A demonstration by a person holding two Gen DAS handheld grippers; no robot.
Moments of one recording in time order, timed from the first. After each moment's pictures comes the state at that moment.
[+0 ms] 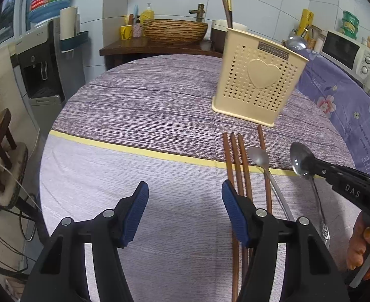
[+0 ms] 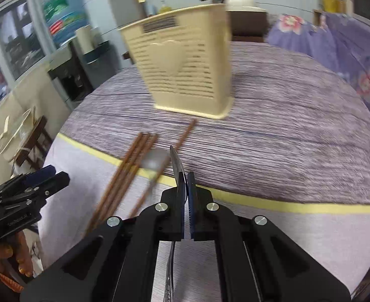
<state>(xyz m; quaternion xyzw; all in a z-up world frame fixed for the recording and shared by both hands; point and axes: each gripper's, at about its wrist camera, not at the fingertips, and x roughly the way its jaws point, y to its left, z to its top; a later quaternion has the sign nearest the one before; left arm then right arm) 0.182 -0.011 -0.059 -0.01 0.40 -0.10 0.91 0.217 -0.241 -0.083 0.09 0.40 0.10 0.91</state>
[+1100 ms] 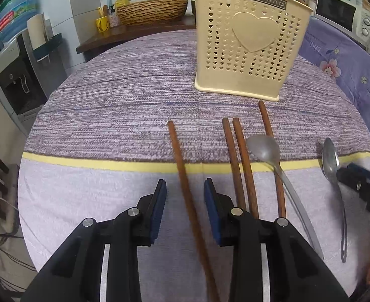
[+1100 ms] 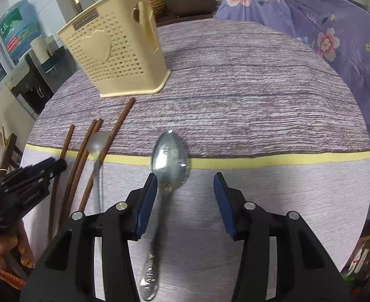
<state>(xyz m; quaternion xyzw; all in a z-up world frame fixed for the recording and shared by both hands) 0.231 -0.050 -0.087 0.06 0.45 -0.11 0.89 0.198 -0.270 -0.107 0.13 0.45 0.00 0.89</state>
